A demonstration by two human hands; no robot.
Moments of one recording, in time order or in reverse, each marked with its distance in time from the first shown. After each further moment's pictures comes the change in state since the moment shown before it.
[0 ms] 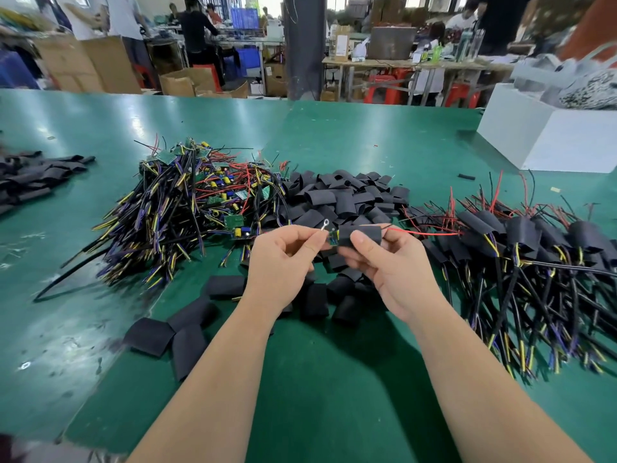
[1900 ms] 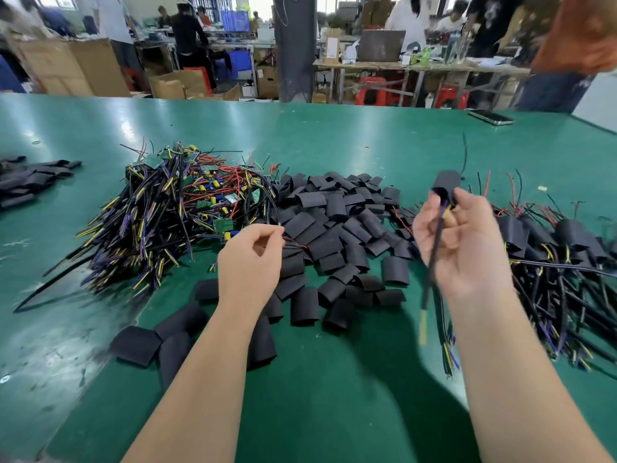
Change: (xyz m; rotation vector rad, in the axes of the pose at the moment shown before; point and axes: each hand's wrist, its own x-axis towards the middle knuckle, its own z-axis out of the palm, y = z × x) left_hand 0.009 -0.016 -0.012 0.287 0.227 -0.136; right_hand 0.000 -0.065 -0.026 0.644 0.375 -0.063
